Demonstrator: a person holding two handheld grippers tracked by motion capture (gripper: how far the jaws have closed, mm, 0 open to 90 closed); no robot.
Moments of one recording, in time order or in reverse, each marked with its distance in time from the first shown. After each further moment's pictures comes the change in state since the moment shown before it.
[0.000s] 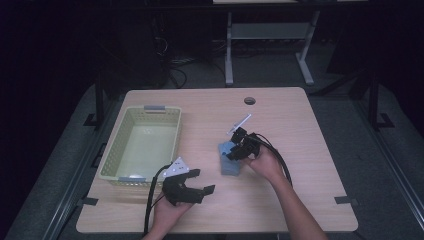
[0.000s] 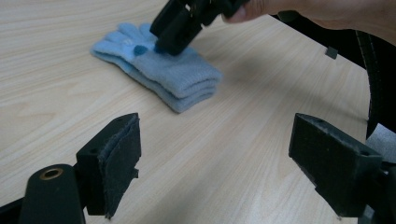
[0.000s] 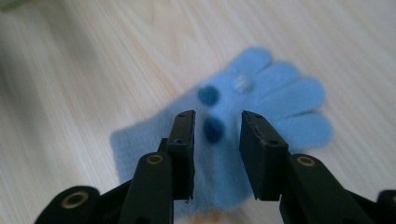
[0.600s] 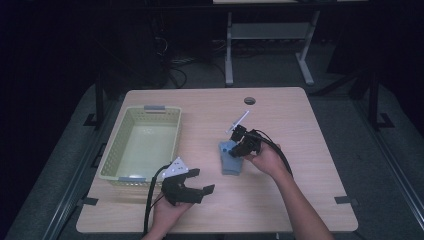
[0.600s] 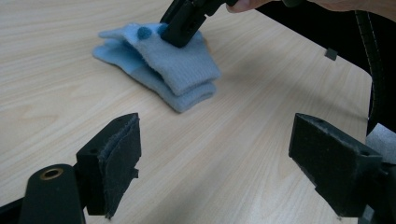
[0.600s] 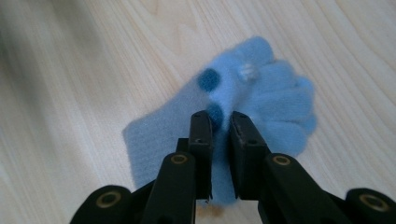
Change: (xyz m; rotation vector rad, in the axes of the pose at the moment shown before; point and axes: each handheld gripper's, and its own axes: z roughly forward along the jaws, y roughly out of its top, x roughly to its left) left arm 0.000 0.000 -0.002 -0.004 0.003 0.007; right arm -0.001 0.008 -0.009 0.065 -0.001 -0.056
